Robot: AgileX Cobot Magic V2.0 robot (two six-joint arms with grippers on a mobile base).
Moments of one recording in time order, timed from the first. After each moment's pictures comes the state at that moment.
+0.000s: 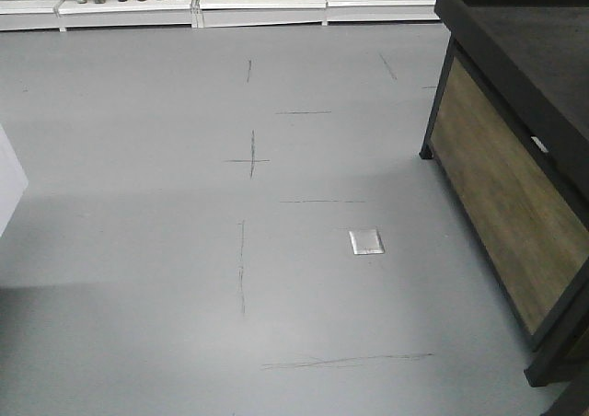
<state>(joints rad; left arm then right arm) -0.01 -0.01 0.03 0.07 0.14 -0.13 0.02 -0.01 0.03 0.00 0.00 0.03</state>
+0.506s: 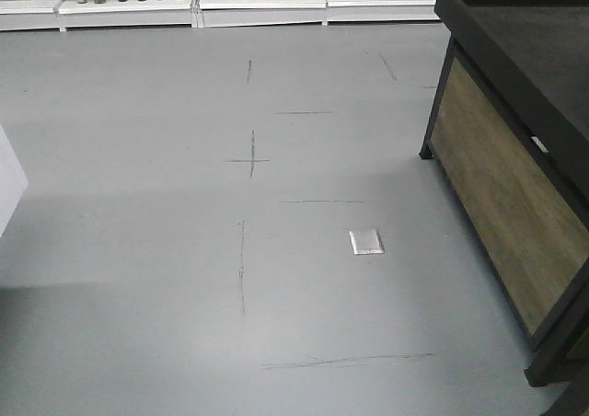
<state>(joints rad) -0.01 -0.01 0.03 0.07 0.14 -0.13 0.02 -0.01 0.03 0.00 0.00 0.03</state>
